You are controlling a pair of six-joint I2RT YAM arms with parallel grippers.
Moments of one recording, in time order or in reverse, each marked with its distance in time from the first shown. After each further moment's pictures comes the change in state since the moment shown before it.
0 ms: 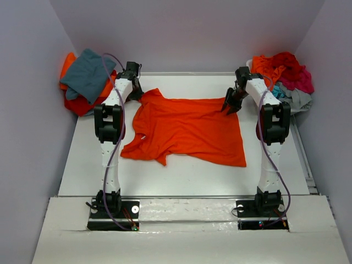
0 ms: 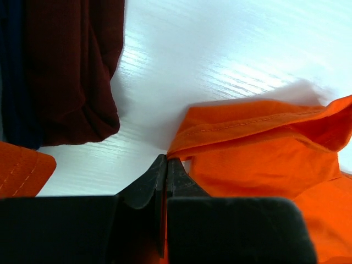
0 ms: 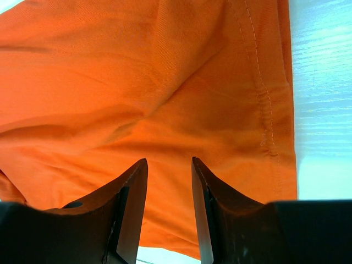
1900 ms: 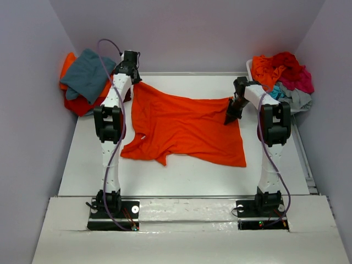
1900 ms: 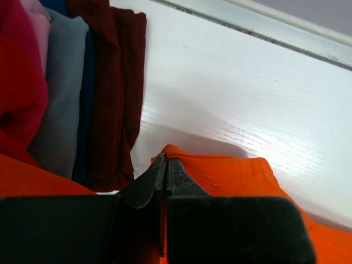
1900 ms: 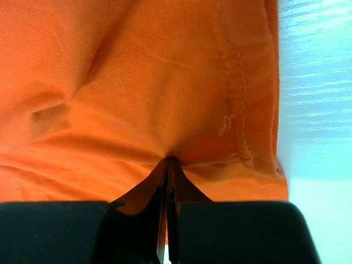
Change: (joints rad) left arm 0.000 0.024 0.183 0.090 -0.113 0.065; right arm 0.006 -0.048 -0.205 0.022 0.018 0.000
